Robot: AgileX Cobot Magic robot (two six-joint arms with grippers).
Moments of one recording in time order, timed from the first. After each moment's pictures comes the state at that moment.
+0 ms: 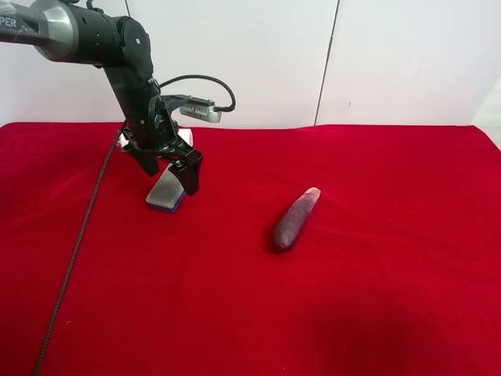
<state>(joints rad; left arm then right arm) -0.34 2.17 -1.66 -0.20 1.06 0.38 -0.06 0.00 -0.48 0.06 1.07 -0.10</state>
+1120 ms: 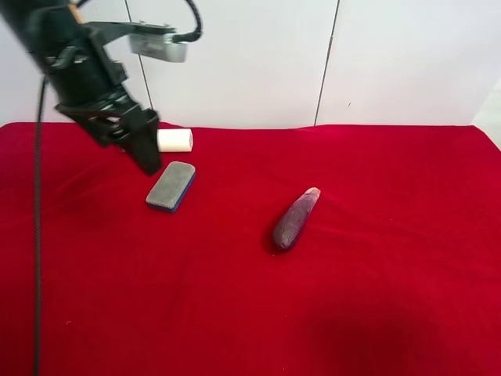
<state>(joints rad) -0.41 1.58 -1.33 -0.19 1.20 0.33 -0.06 0.00 -0.48 0.06 1.07 -0.10</state>
